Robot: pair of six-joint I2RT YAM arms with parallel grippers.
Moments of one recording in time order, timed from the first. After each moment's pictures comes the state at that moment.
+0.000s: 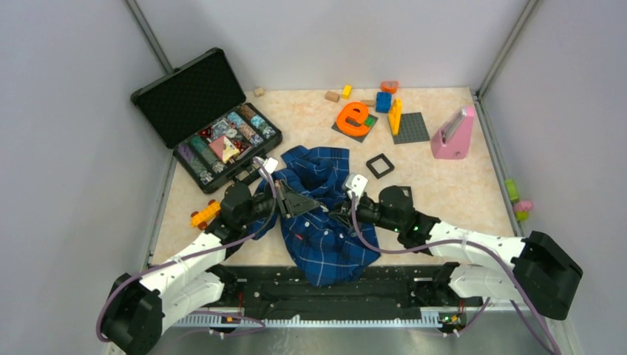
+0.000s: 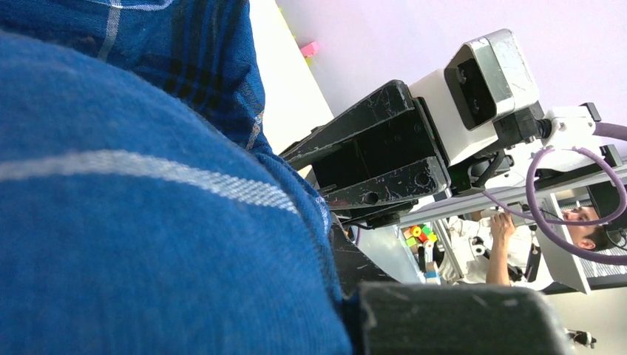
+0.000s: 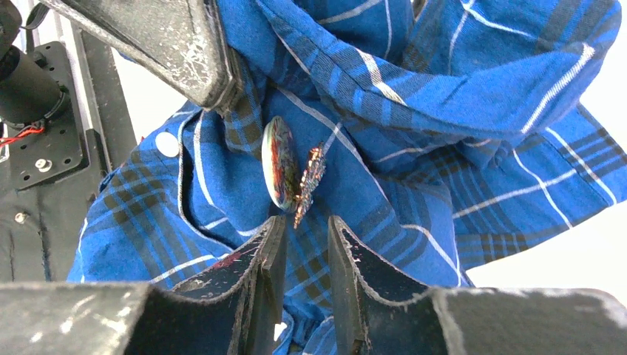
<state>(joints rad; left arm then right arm) -0.54 0.92 0.36 0.52 0.61 -0.97 0.91 1.11 0.47 0.39 -0.21 -0.01</state>
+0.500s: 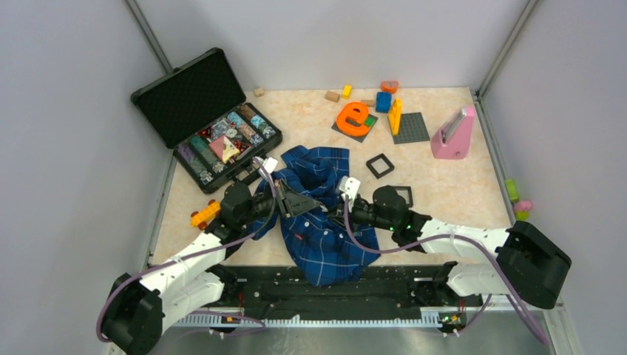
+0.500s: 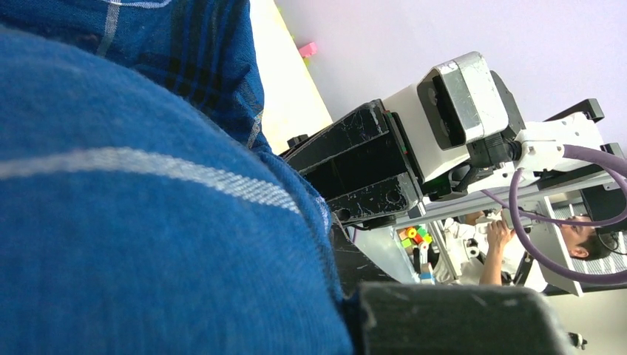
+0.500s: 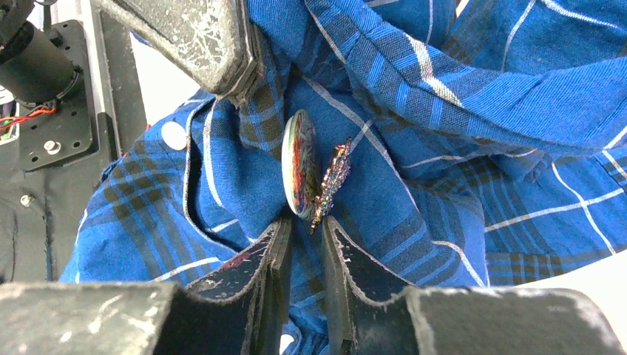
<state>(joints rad) -0.54 0.92 0.36 0.52 0.61 -0.99 0.91 1.22 0.47 0.48 -0.29 -0.03</state>
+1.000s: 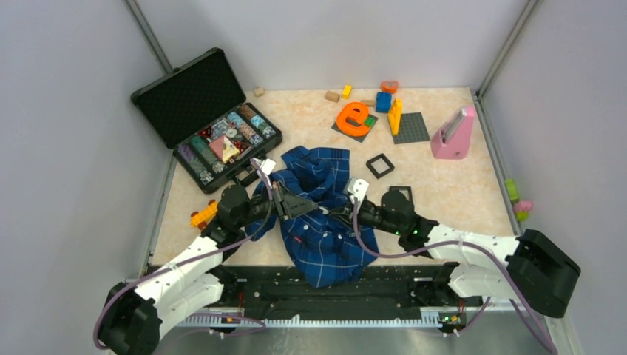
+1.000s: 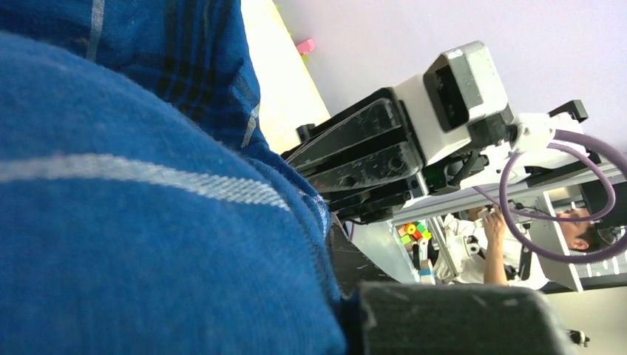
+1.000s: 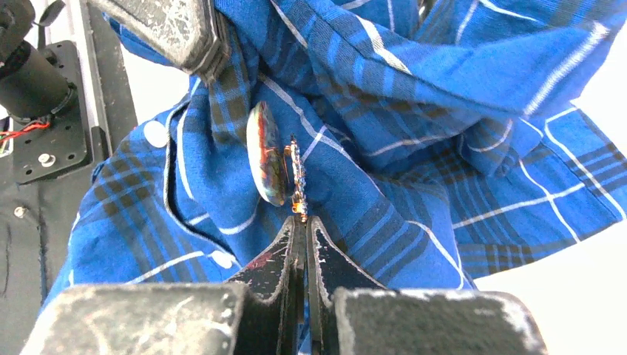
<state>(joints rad) -0.54 0.87 0.36 0.47 0.62 -0.99 0.91 1.18 0.43 0.53 -0.26 -0.03</state>
